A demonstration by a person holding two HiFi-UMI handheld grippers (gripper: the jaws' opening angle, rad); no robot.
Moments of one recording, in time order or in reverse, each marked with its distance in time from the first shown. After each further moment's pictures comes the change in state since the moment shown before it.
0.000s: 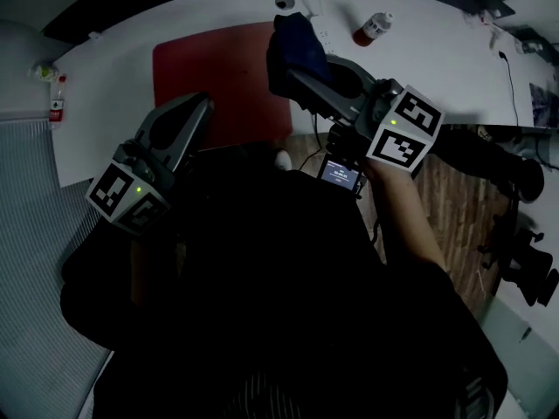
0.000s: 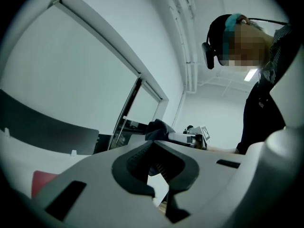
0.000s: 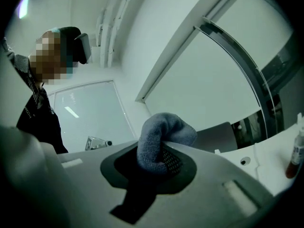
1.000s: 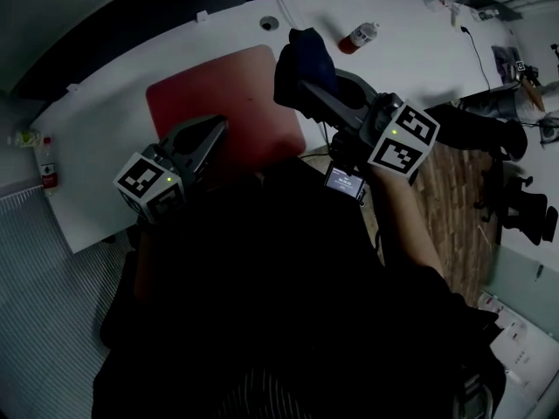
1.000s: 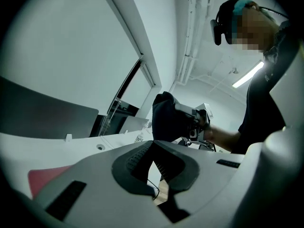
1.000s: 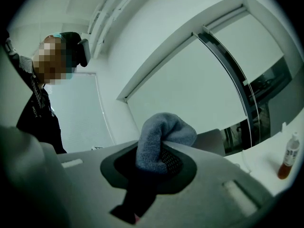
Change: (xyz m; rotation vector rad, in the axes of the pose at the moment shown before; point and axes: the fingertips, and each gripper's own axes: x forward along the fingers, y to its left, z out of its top) left arm -0.003 0.110 -0.051 -0.061 0.181 -0.242; right arm 0.066 -0.023 0.004 -0.036 -0.038 -0.269
